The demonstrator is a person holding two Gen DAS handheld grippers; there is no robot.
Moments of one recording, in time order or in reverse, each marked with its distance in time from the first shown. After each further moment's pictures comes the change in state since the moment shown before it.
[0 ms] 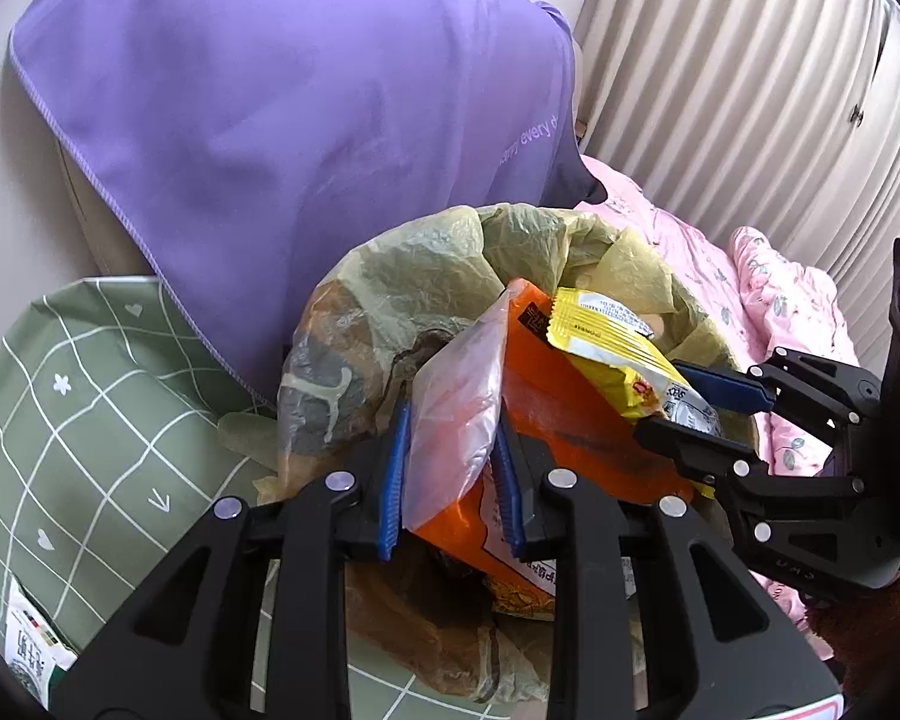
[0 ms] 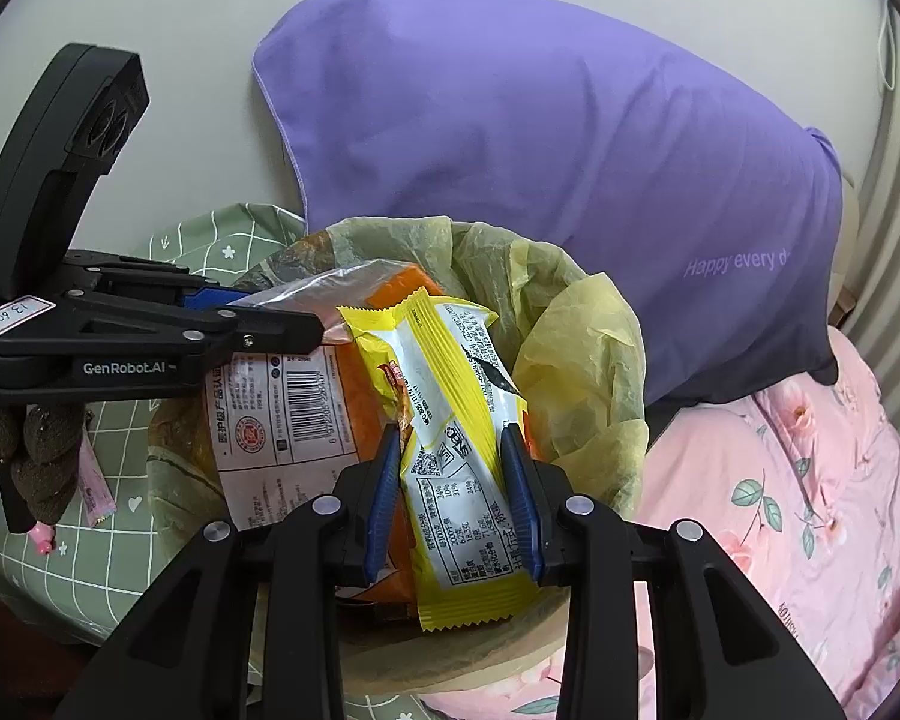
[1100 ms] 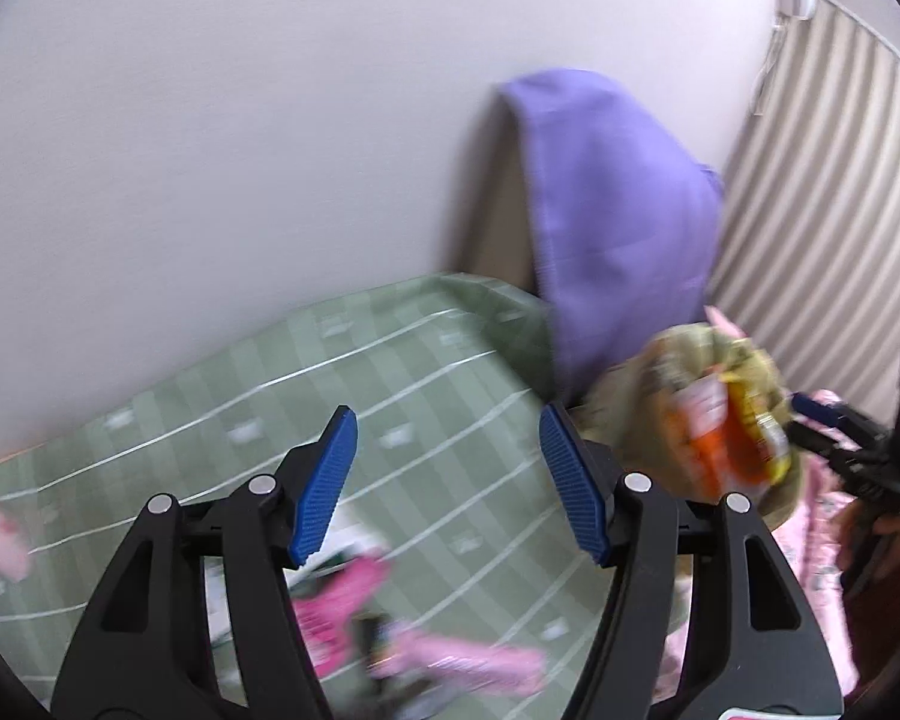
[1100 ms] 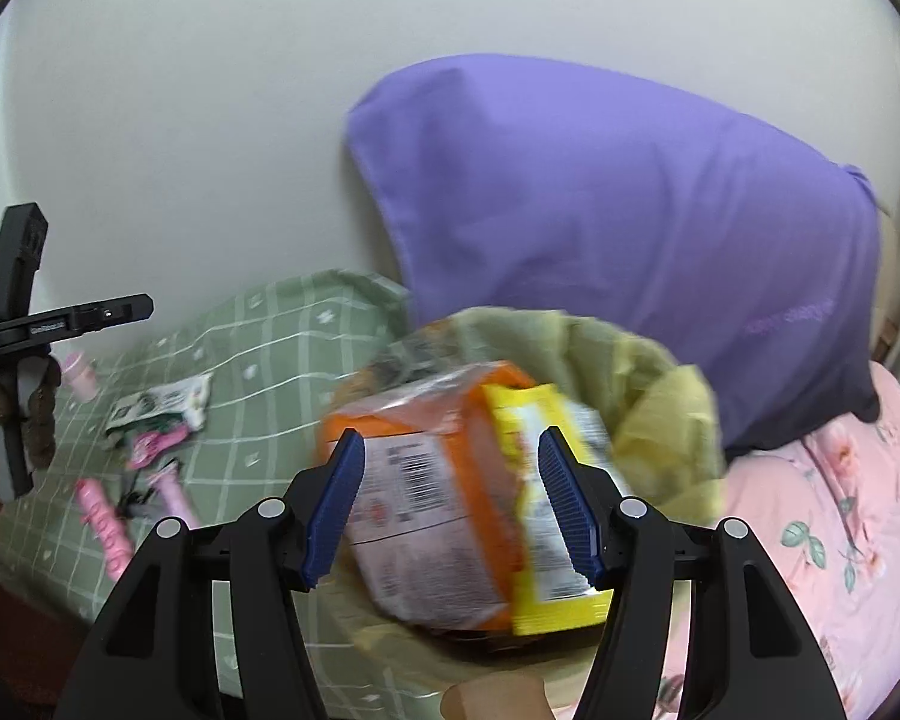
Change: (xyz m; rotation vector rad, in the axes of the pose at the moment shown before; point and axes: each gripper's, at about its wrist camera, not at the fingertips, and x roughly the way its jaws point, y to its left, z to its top) left arm -0.178 0.160 -0.104 -0.308 -0.264 0.272; right arm -0.036 0.047 0.023 -0.025 -0.106 0.154
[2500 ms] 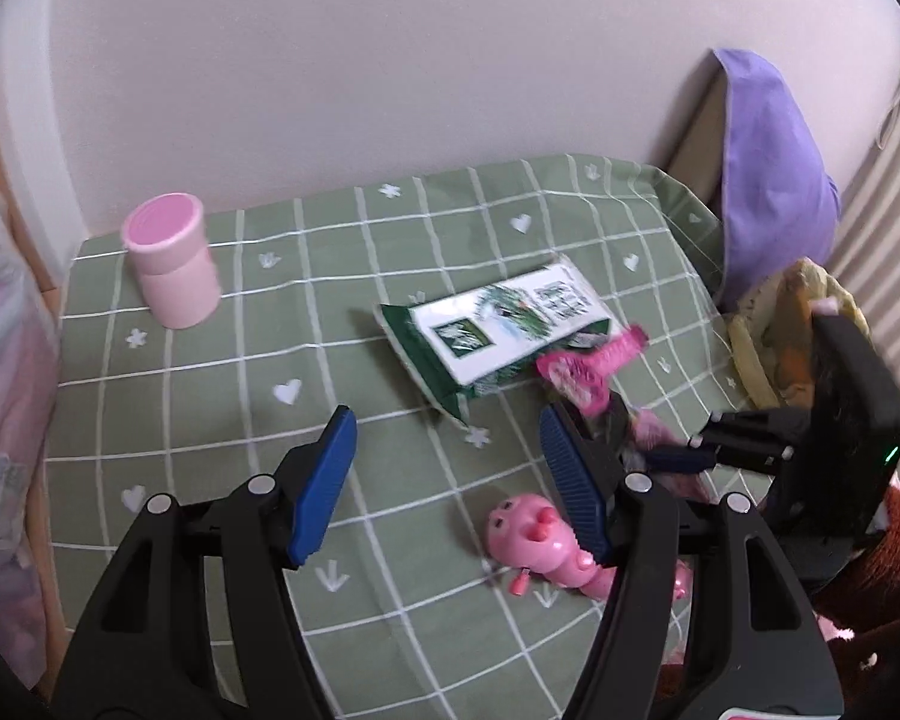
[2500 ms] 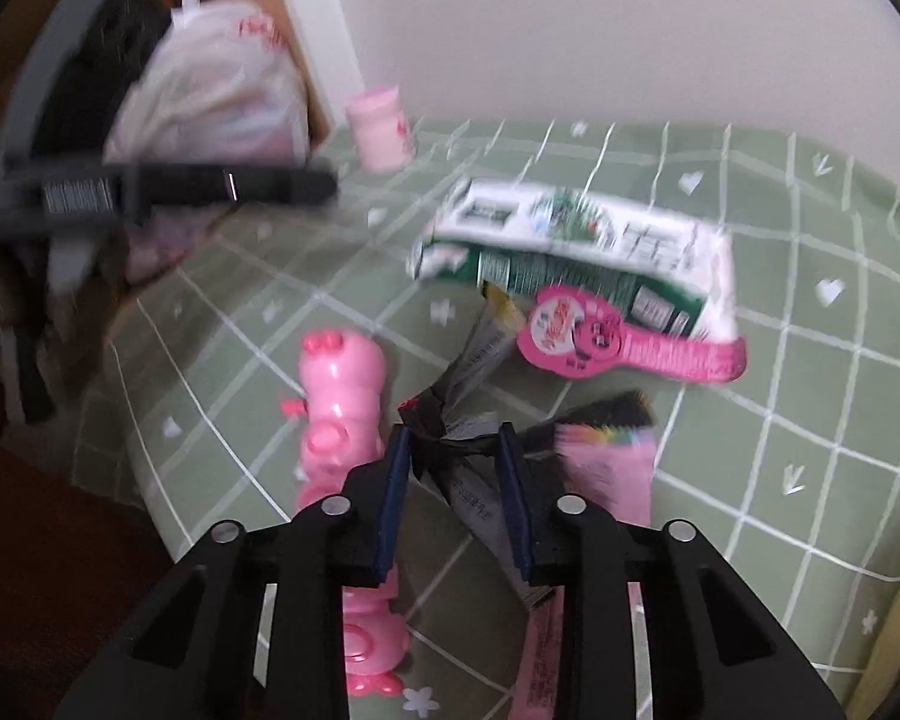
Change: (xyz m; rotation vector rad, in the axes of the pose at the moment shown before) left arm -0.071 0.106 -0.102 -0.194 0.138 0.203; right arm 0.146 0.269 -0.061 -0.442 0.305 0.621
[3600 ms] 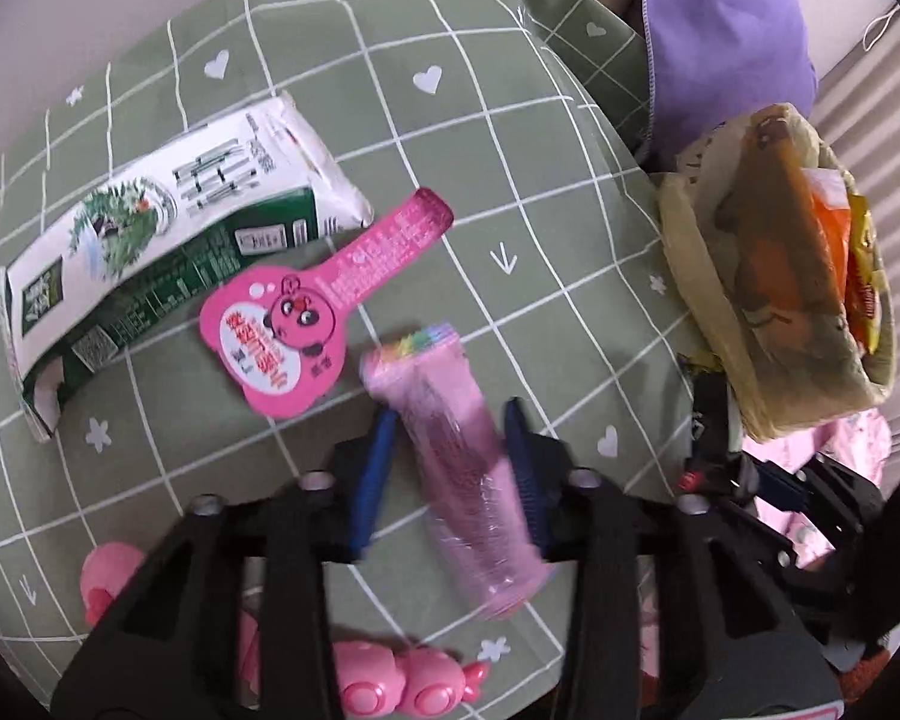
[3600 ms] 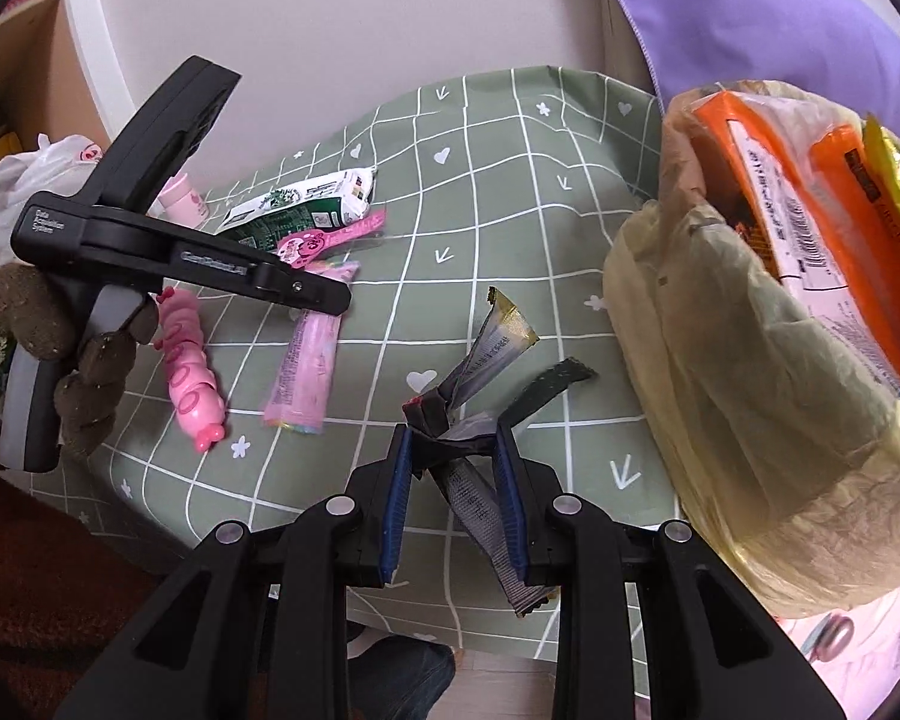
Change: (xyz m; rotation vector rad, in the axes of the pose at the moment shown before) left arm 0.122 -0.155 -0.009 0.090 0.339 -0.093; right arm -0.110 -0.049 -0.130 0.379 -0.116 -0.337
